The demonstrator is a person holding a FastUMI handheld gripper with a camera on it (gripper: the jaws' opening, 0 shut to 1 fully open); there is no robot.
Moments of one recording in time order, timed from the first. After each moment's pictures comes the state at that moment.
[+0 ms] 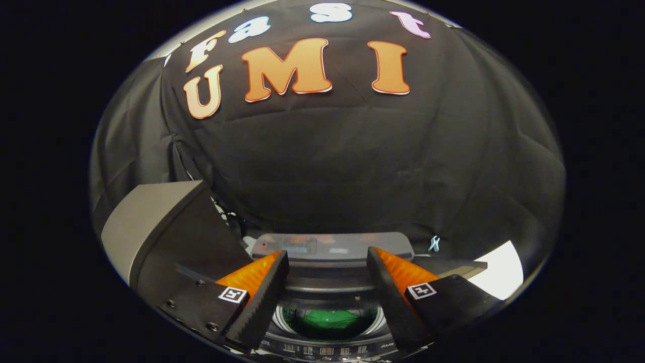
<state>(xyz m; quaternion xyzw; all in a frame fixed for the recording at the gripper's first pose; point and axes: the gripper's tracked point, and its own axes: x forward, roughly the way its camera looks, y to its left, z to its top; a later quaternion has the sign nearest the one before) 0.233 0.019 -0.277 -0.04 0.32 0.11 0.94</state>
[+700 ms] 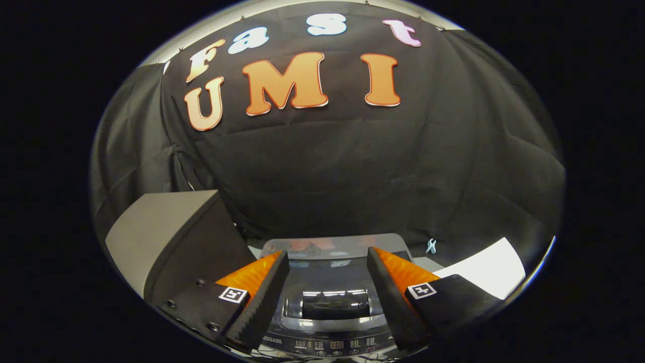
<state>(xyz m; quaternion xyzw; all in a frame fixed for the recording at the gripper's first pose) 0.210 0.031 -0.218 -0.02 0.27 0.09 0.96</state>
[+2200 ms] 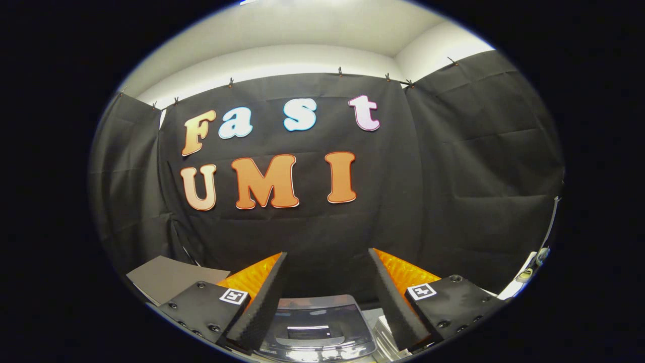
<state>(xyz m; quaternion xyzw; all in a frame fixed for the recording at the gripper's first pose) 0.114 -0.065 0.023 -0.01 0.05 0.04 1.00</state>
